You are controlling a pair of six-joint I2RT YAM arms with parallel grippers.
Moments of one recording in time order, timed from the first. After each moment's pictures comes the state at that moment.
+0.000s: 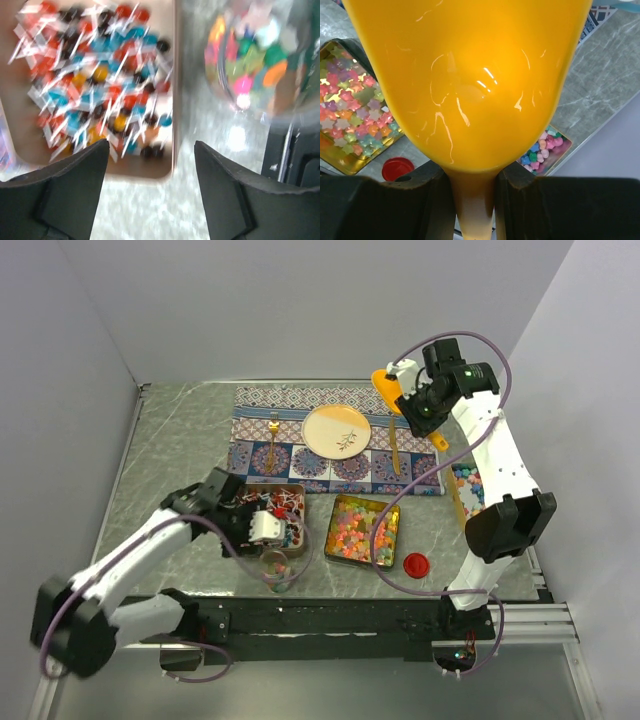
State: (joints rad) left arm -0.51 1.13 0.80 -0.83 0.40 1.04; right arm 0.21 1.75 1.98 -1.29 -0.09 -0.52
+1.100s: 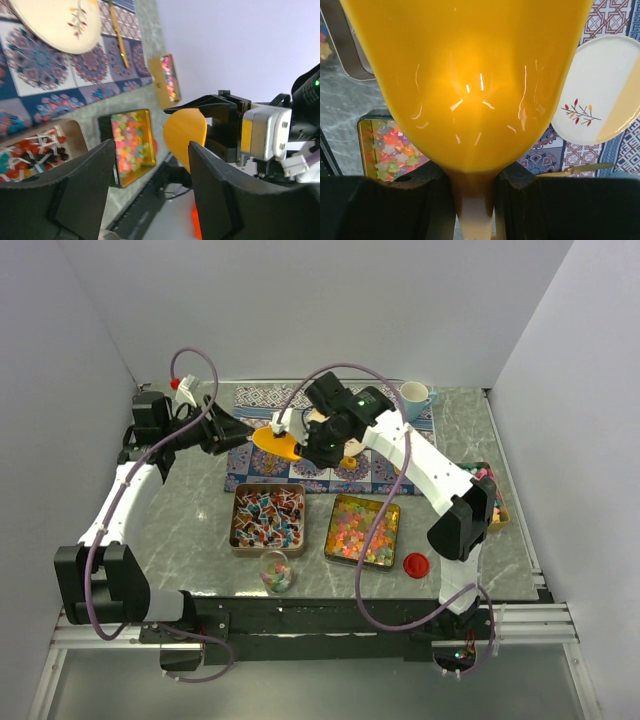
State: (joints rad) left arm 0.02 1.35 1.10 -0.14 0.95 -0.77; right arm 0.73 1.91 2.05 -1.21 -0.21 -0.70
